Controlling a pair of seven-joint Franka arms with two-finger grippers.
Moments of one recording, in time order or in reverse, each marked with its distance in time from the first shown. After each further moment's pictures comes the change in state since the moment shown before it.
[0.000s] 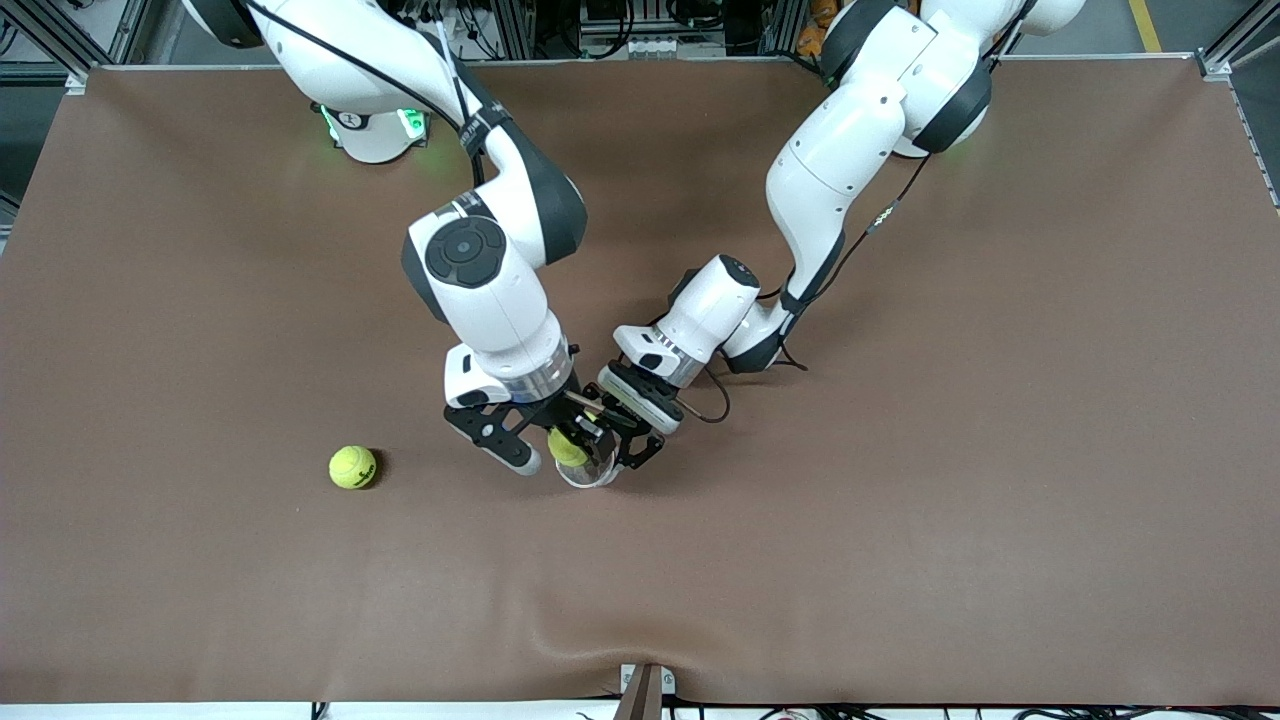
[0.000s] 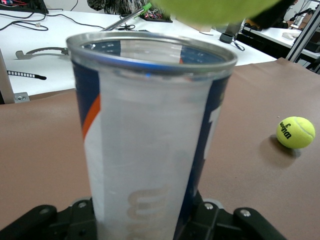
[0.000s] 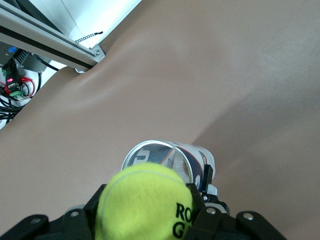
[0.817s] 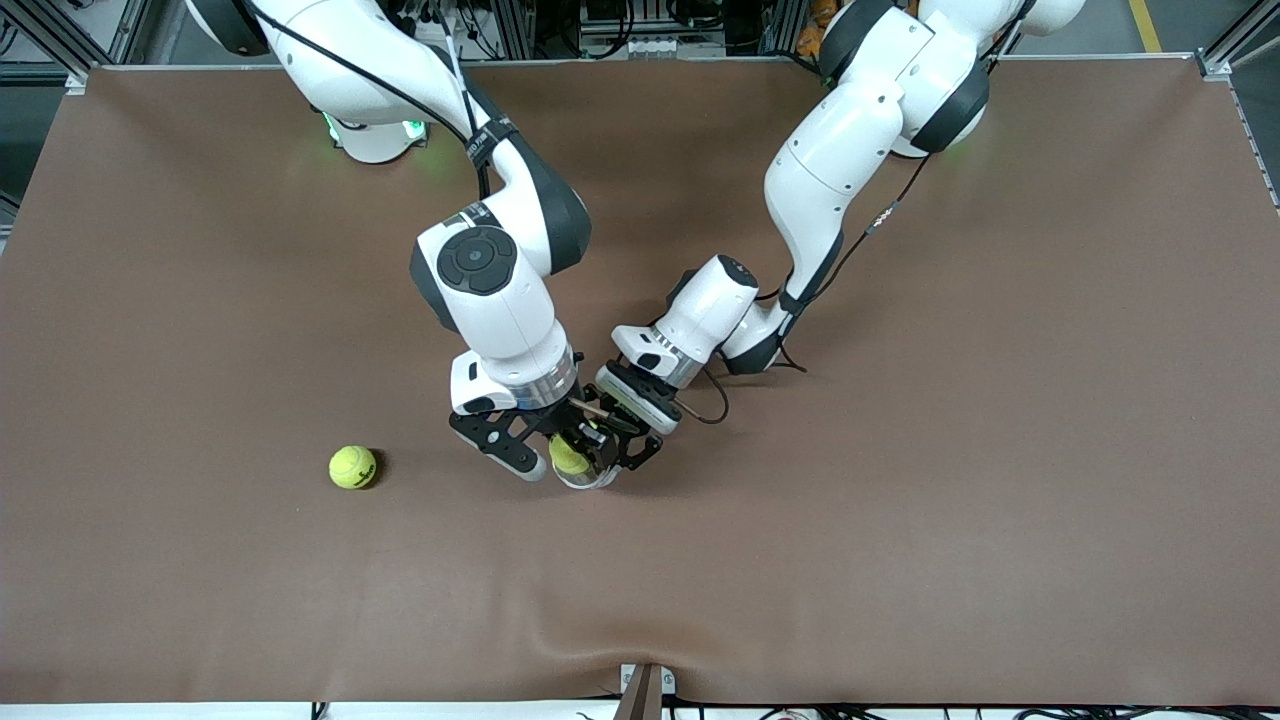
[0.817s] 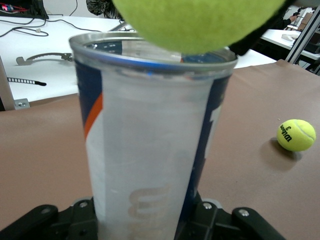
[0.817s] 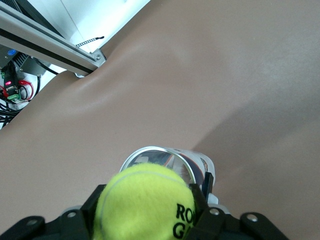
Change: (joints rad) left arm -0.019 0.005 0.029 0.023 0.000 0.000 0.000; right arm 0.000 0.015 -0.002 0.009 -0.037 0.014 0.000
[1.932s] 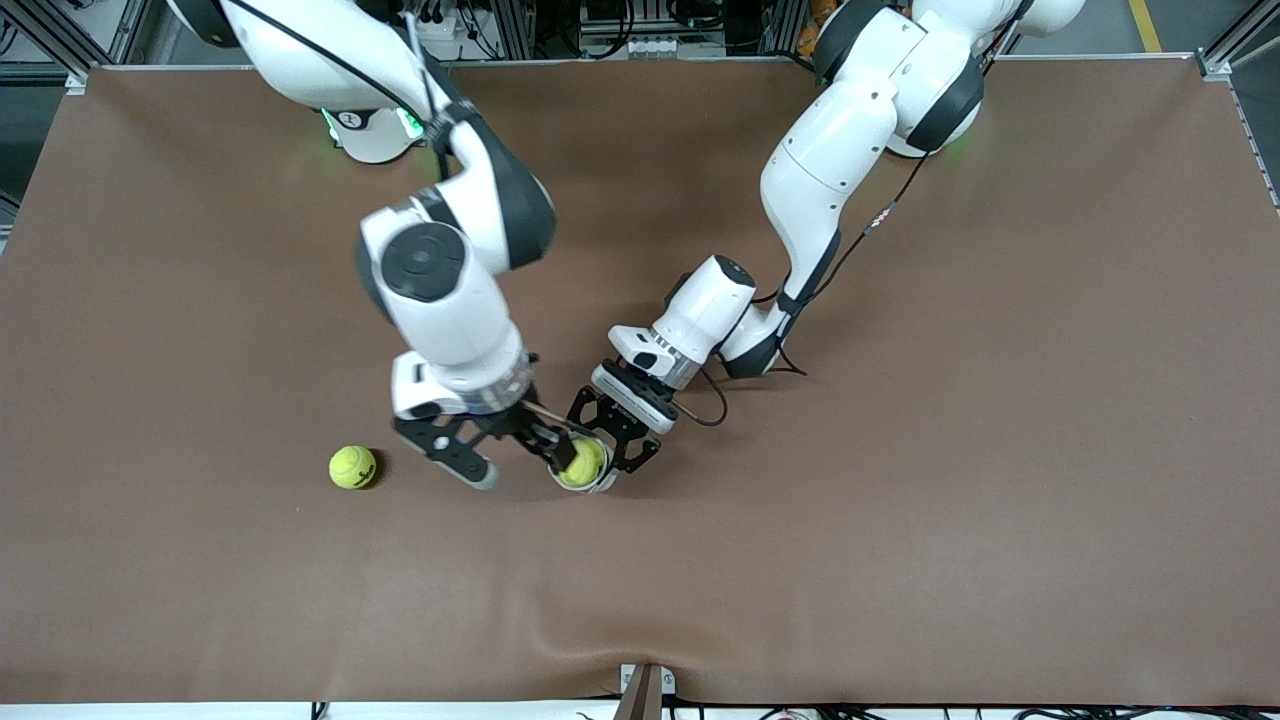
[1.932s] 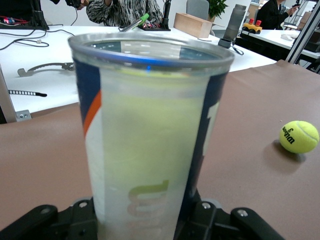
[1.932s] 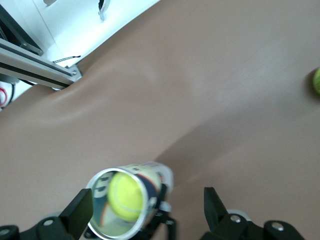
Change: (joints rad) left arm -0.024 0.014 0.029 0.027 -0.001 0.001 0.000; right arm -0.068 -0.068 -0.015 0.068 -0.002 -0.257 -0.175
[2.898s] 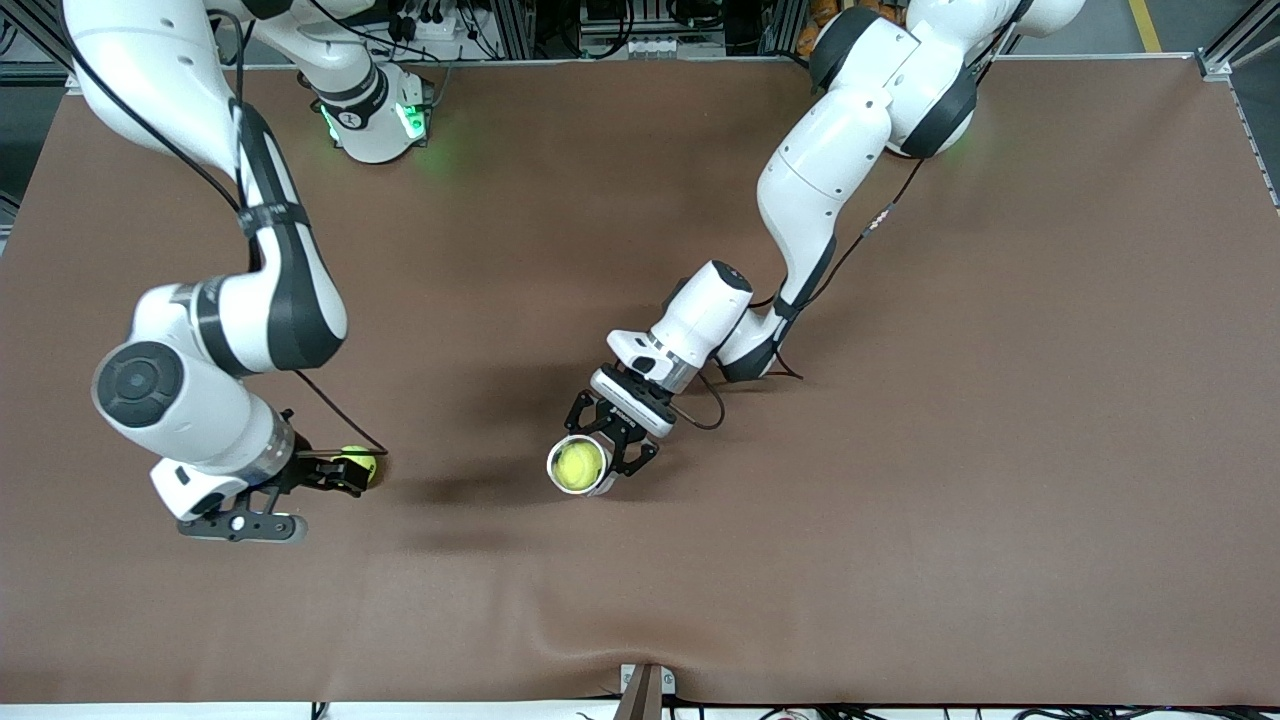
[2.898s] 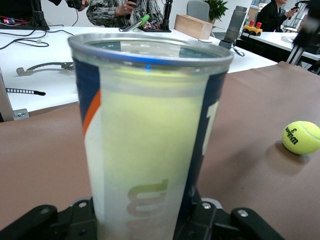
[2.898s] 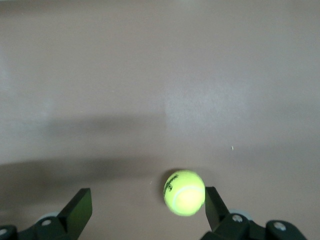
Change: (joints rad) left arm -0.004 0.037 0.001 0.049 0.000 0.004 0.000; right arm -0.334 -0.039 -0.015 -0.324 -0.001 0.197 -0.843
